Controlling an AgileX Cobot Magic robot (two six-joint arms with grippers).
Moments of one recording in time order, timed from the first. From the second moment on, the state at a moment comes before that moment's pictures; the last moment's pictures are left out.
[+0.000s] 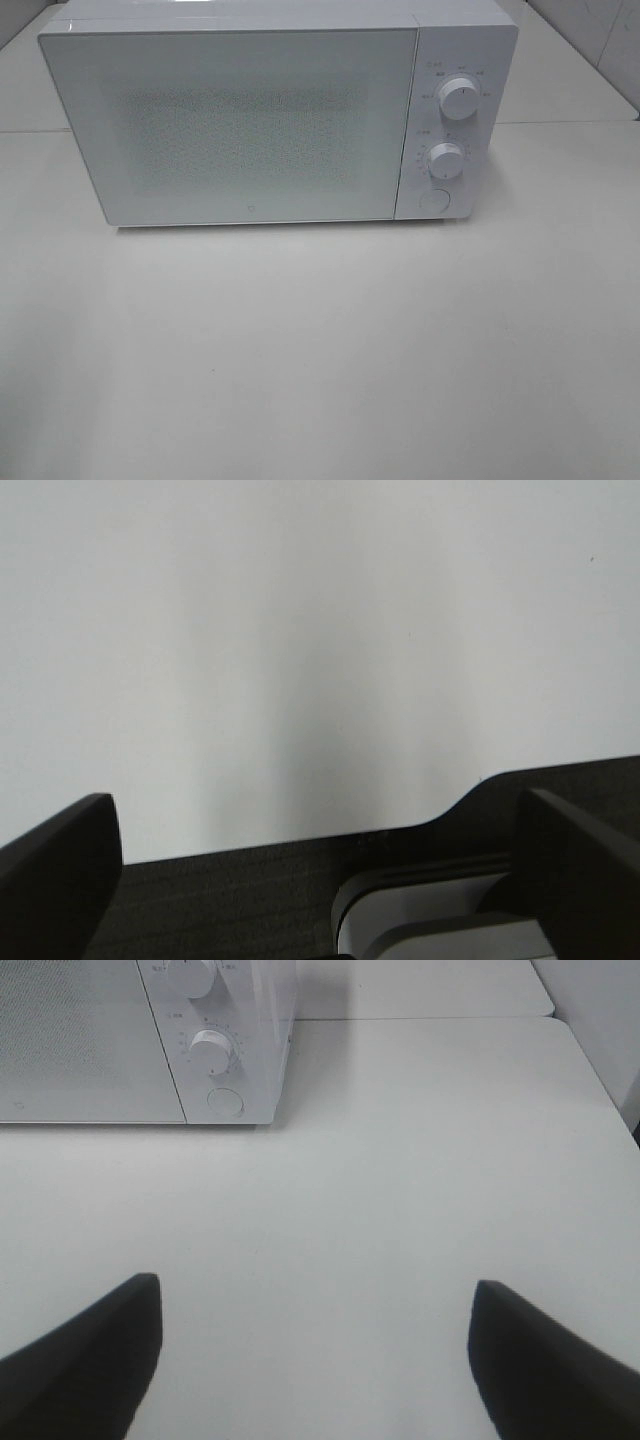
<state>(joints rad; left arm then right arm) -0.17 0.56 -0.52 -0.04 1.08 -0.04 0.07 0.00 -0.49 -0.02 0.97 0.07</state>
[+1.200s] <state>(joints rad) 0.05 0.00 -0.52 -0.05 1.08 -0.04 0.07 0.00 -0.49 -0.02 0.97 0.07</state>
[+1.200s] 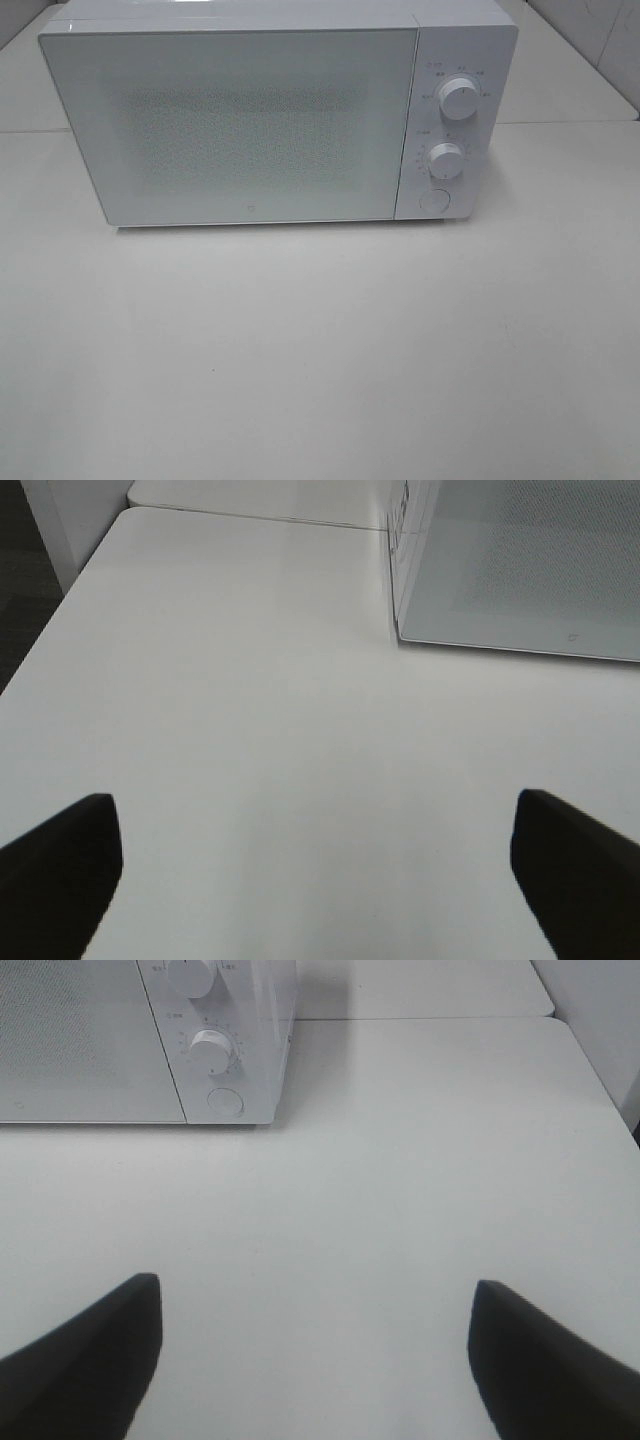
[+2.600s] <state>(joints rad) 0.05 0.00 -0.52 -0.05 1.08 -0.04 0.07 0.00 -0.49 -0.02 0.97 0.07</state>
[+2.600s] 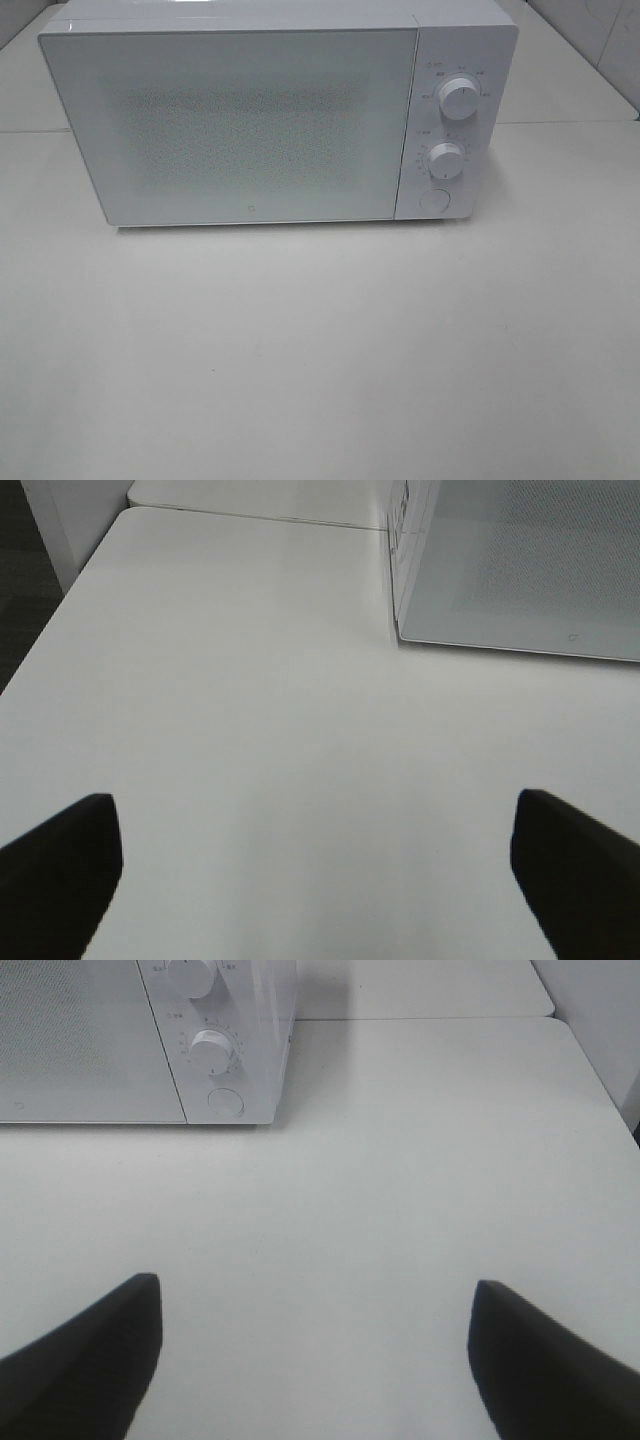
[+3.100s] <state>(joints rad) 0.05 0.00 -0.52 -0.05 1.08 -0.04 0.07 0.06 -0.51 -0.02 0.85 0.07</state>
